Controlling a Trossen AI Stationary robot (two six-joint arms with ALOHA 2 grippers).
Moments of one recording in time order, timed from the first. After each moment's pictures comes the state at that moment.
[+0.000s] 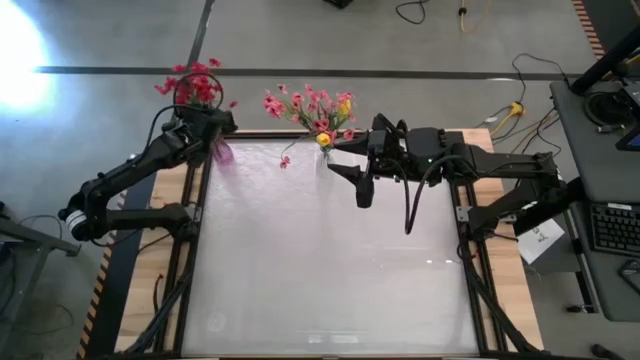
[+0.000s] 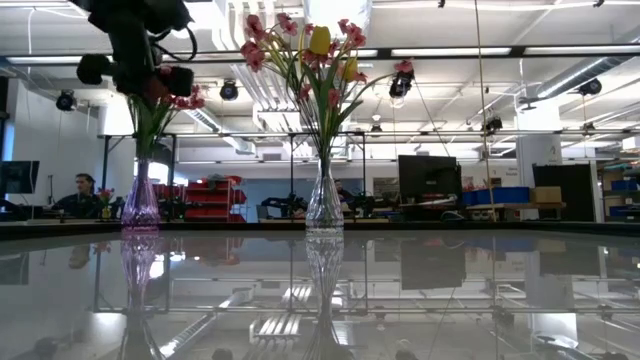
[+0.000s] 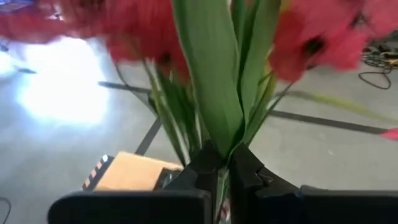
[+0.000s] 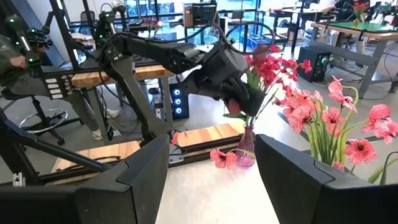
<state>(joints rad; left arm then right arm) 0.75 1.03 0.93 -0.66 -0.98 -0.66 0.03 1.42 1.61 -0.31 0.26 0.07</state>
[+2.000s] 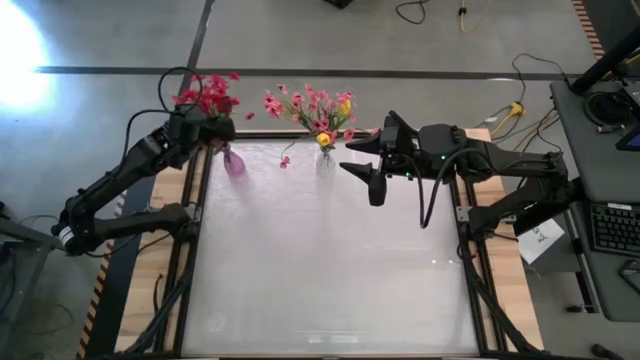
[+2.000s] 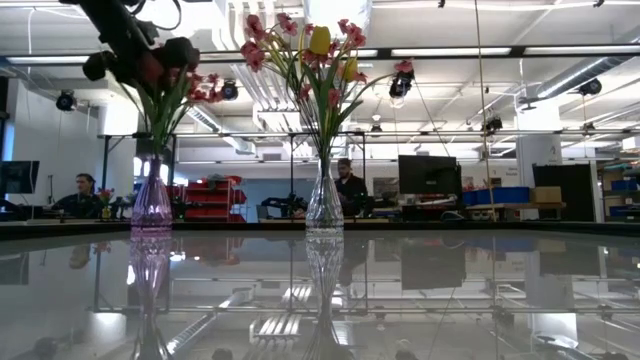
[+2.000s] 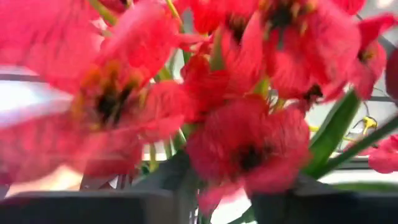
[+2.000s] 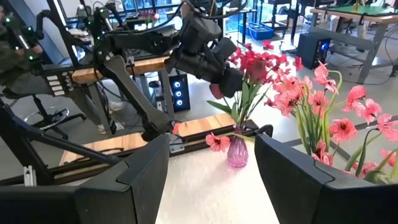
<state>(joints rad) 0.76 0.87 0.95 -0.66 -0.58 -0.51 0.03 1.36 1.61 -0.42 0.26 0.12</state>
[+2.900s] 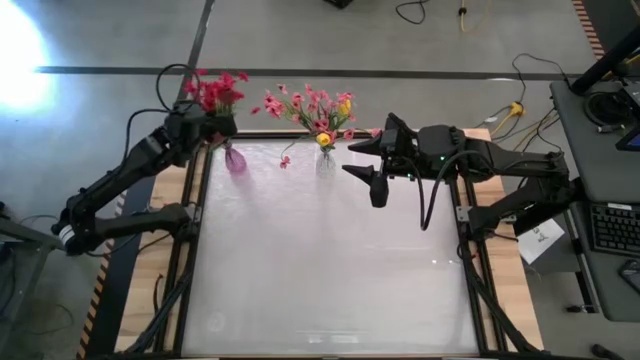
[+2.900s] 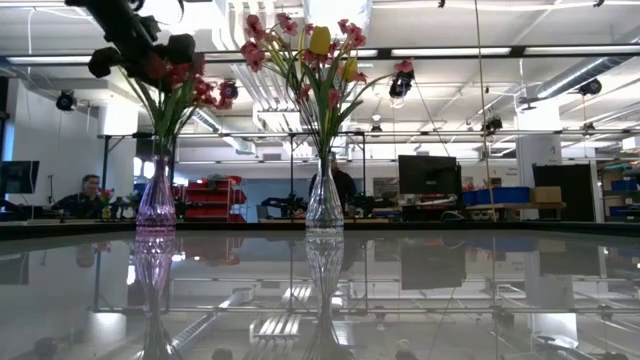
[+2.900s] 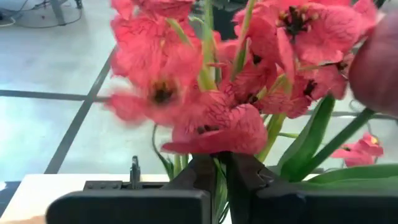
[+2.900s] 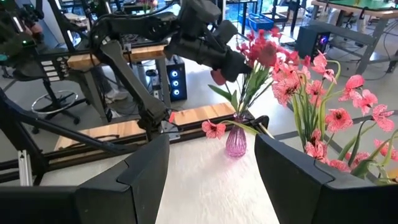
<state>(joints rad) 0.76 0.88 0.94 -0.56 -0.62 -0.47 0.03 1.35 1.61 -0.47 0.26 0.10</state>
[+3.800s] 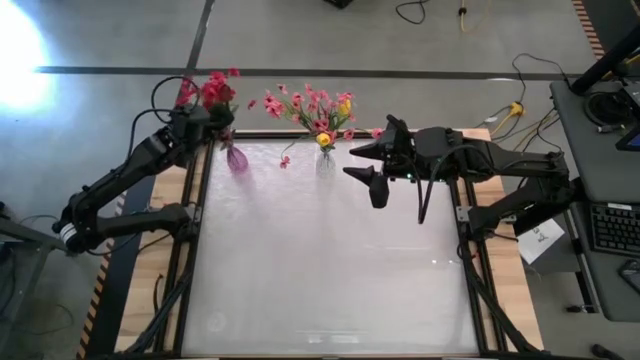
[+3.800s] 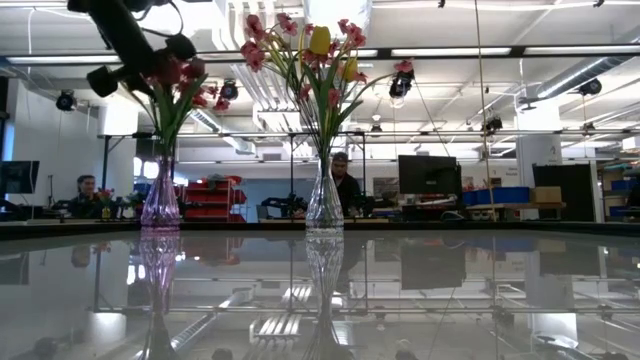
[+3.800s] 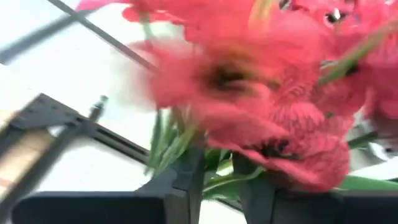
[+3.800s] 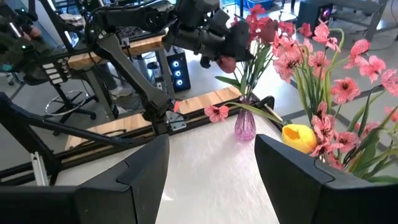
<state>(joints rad) 0.76 0.90 0.93 -0.60 -0.60 -1.05 0.03 1.35 1.61 -0.53 0.26 0.22</state>
